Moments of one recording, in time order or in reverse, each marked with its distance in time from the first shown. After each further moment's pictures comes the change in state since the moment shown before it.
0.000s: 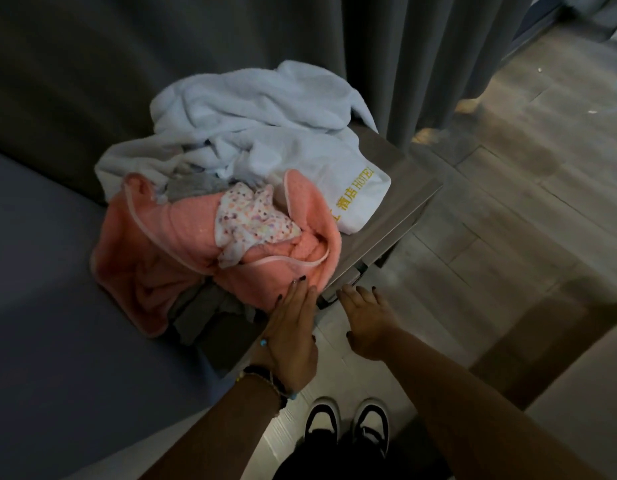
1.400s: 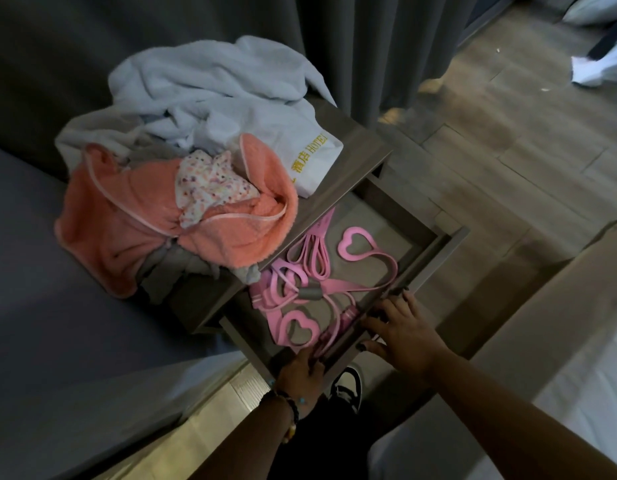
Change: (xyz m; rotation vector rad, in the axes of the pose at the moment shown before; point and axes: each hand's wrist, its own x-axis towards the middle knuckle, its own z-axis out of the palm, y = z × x) left_hand -0.088 0.071 0.063 -0.414 -0.619 -0.707; right_hand -0.140 0.068 0.052 -0.124 0.172 -0.046
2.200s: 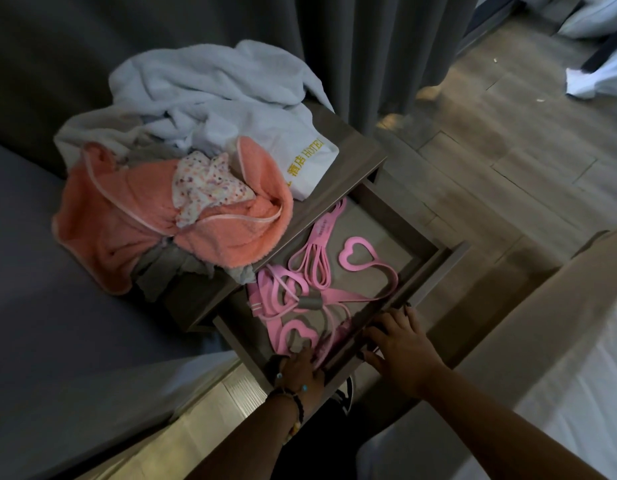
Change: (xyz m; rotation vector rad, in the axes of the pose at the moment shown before) left_hand 0.011 0.002 0.025 0.187 0.064 -0.029; right_hand -0.022 -0.006 -0.008 0.089 -0.072 0.098
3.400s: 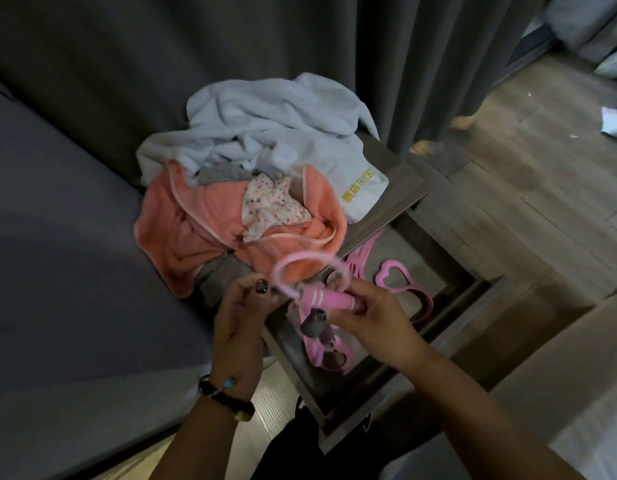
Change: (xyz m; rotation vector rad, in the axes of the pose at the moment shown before) left_hand -0.096 0.020 -0.204 -1.175 0.547 0.499; right_hand 0.031 -0.120 -0.133 1.291 0.288 -0.238
